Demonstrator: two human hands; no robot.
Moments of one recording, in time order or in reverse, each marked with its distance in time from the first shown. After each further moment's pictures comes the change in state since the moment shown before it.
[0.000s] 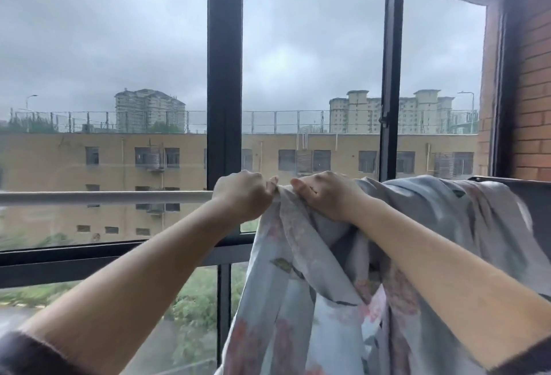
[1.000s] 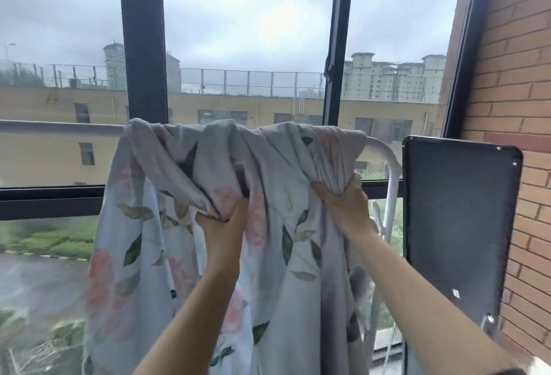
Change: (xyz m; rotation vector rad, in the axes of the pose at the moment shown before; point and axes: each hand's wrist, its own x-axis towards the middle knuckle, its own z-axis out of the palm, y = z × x) left_hand -0.081 0.266 0.154 -1.580 0.303 -0.747; right_hand -0.203 0.238 0.040 0.774 0.358 0.708
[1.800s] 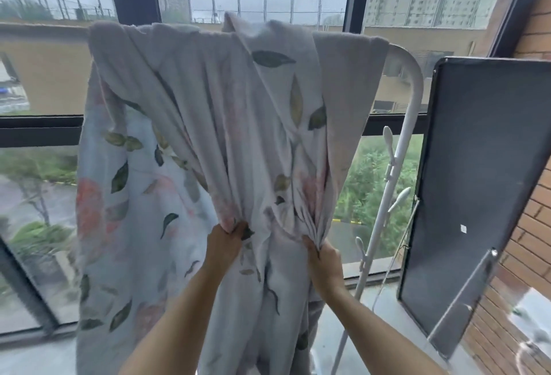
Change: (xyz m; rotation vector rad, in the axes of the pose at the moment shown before) left_hand -0.032 -0.147 -0.064 0.688 -0.062 -0.296; right_hand -0.157 0.186 0.054 -0.071 -0.221 0.152
